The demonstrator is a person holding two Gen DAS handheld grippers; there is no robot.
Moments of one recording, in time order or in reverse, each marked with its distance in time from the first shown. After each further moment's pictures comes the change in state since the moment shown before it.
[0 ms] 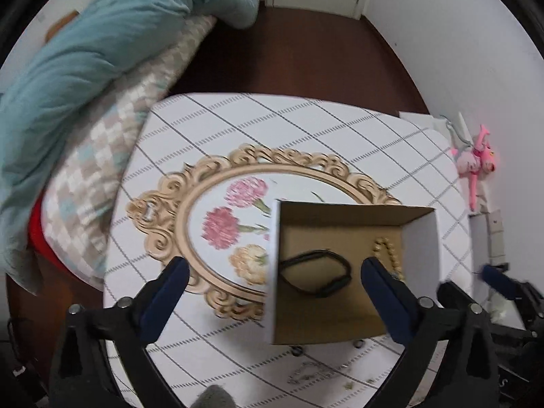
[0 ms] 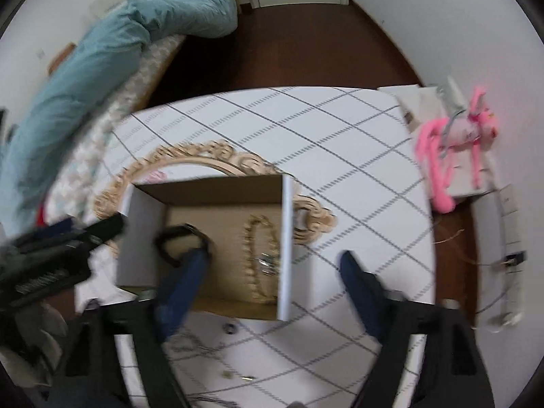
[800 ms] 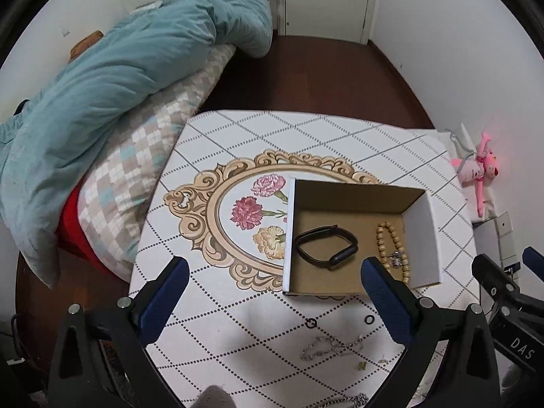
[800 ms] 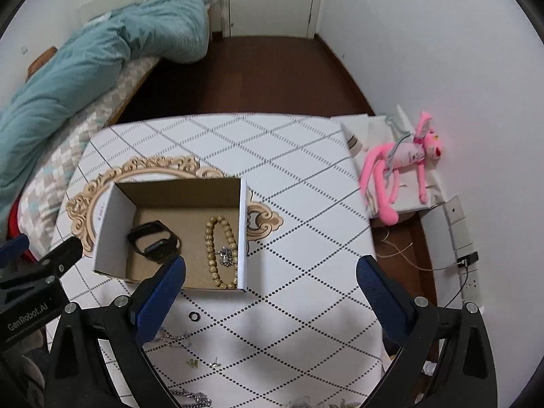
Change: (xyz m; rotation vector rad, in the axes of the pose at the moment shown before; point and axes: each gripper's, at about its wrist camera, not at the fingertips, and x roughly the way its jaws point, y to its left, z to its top) left arm -0.056 -0.001 -0.052 -0.008 -0.135 0.050; right arm -0.064 0.002 -0.037 0.002 -0.166 -0.189
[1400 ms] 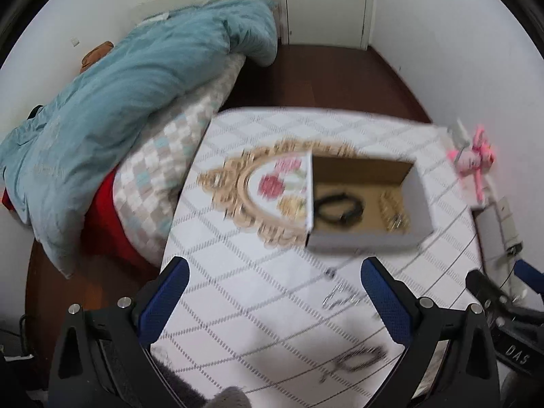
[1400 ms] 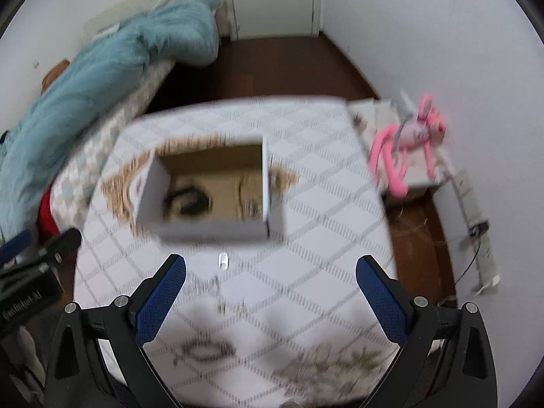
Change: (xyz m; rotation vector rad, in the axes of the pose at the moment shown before) left arm -0.039 0.023 -0.062 0.033 -0.004 0.047; right arm -0.037 0.003 -0.074 0.050 0.054 0.100
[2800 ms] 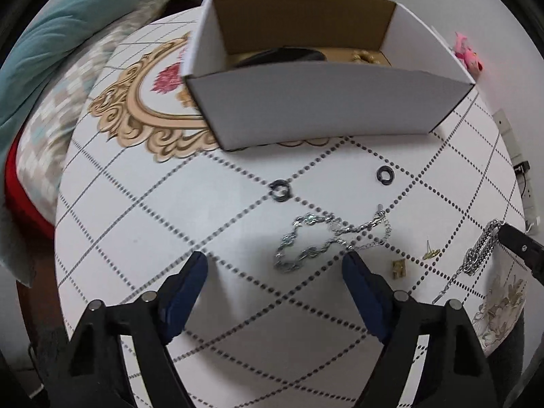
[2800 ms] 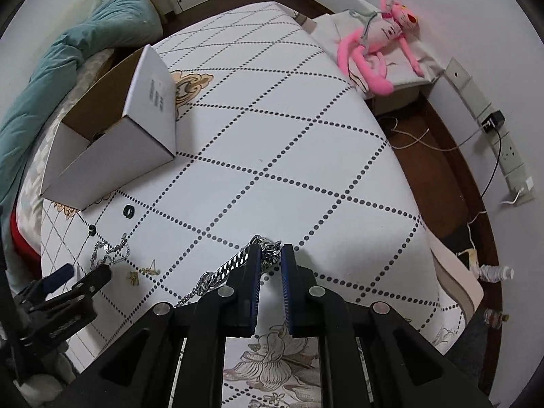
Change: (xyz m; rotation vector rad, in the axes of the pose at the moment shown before) left arm 0.126 -0.067 -0.051 0.172 0.212 -0.118; right arm 0.102 -0.092 -0.067 0.271 0.152 0.032
